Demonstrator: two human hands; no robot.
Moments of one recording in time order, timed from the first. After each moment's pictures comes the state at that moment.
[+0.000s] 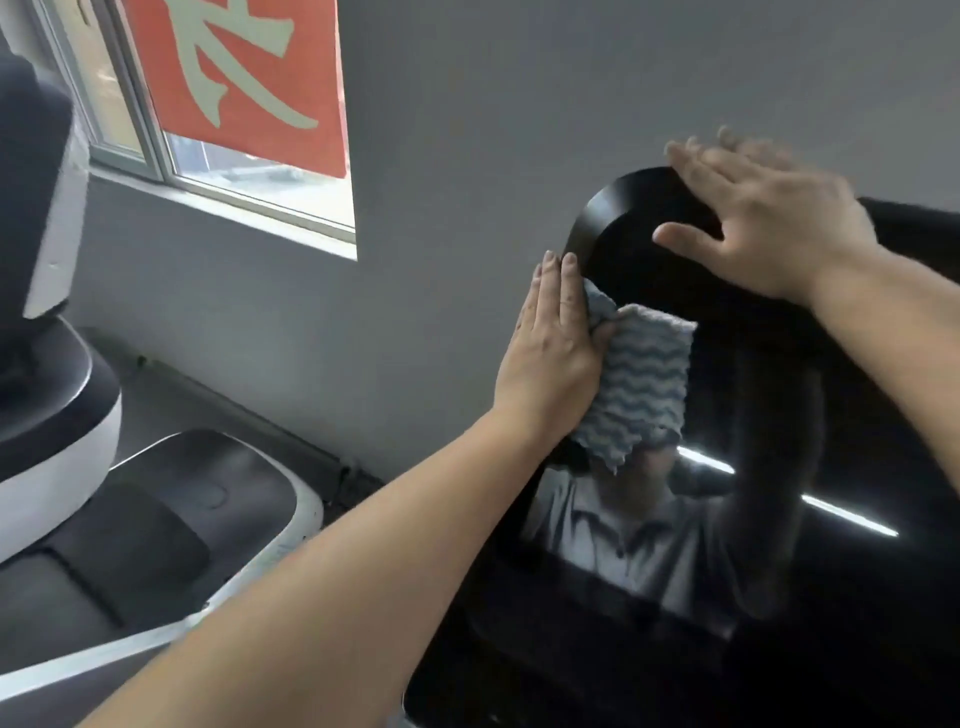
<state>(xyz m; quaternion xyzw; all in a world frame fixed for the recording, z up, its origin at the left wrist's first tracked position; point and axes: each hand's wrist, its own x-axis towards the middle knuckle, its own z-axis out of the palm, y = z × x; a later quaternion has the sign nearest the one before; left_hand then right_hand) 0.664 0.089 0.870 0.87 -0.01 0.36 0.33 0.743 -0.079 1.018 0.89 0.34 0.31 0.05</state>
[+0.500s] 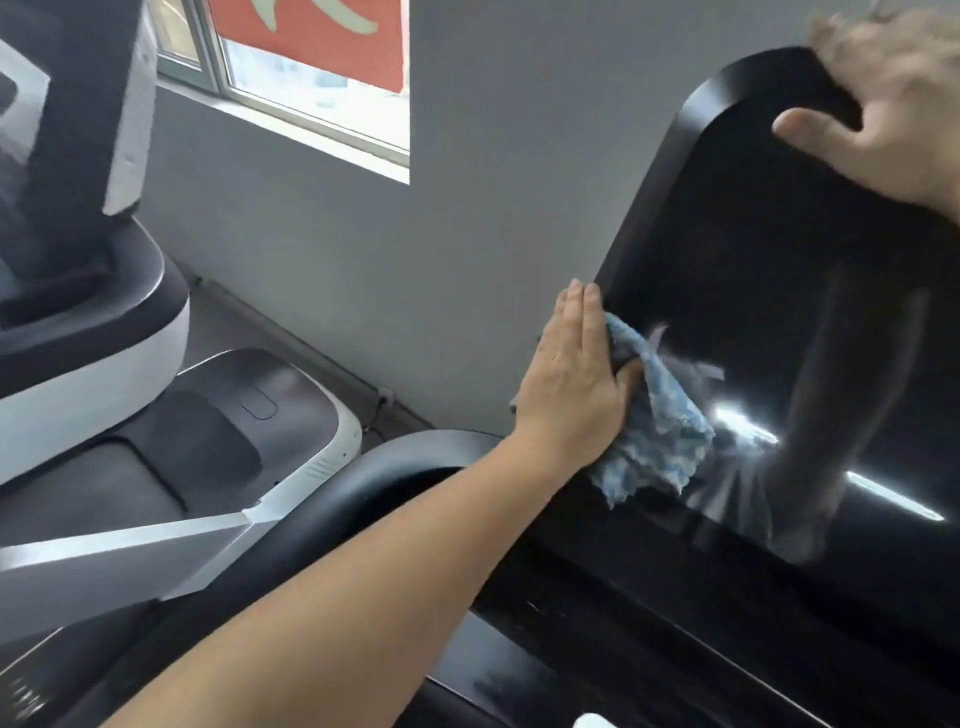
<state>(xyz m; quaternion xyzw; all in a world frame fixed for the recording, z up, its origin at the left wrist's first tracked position) 0.590 0.083 0.777 0.89 0.04 0.32 0.33 0.784 -0.084 1.005 0.87 0.36 0.33 0.05</state>
